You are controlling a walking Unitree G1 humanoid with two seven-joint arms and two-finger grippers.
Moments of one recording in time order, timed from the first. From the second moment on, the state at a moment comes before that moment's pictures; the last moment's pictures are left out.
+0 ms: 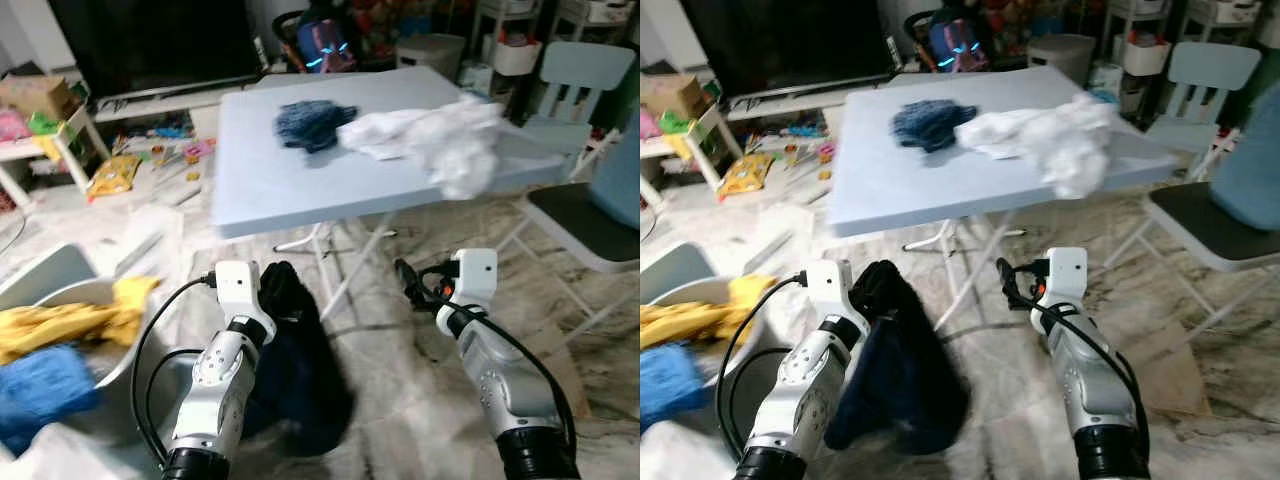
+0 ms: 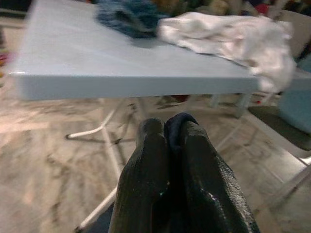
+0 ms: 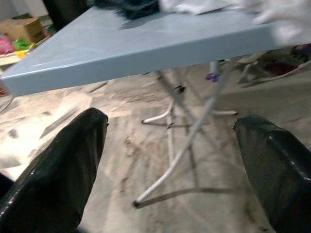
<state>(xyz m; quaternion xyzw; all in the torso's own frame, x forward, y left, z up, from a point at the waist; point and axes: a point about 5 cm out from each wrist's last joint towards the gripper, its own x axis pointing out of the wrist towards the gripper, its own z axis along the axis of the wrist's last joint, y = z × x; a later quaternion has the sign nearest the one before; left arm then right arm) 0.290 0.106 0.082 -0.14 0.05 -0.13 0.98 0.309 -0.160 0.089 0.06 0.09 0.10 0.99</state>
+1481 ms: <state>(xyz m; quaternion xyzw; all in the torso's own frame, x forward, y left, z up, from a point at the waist) 0.298 0.112 0.092 -0.14 0.02 -0.15 0.98 0.310 -0.176 0.089 0.00 0.08 0.04 1.00</state>
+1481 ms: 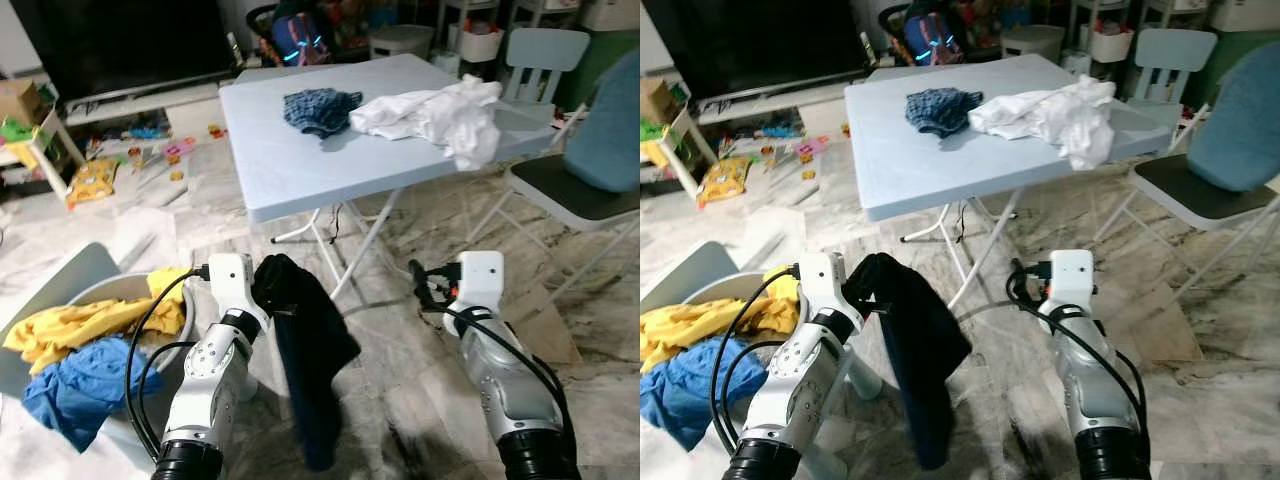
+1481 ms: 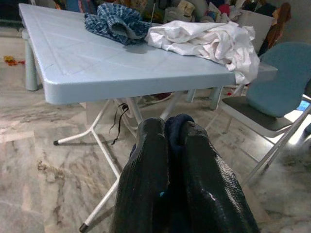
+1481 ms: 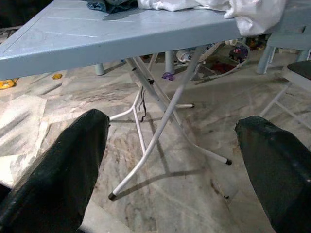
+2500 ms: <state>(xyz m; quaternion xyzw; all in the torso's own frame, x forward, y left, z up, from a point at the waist) 0.297 0.122 0.080 -0.14 0.03 -0.13 0.98 0.297 -0.168 0.073 0.01 0.10 0.05 0.99</state>
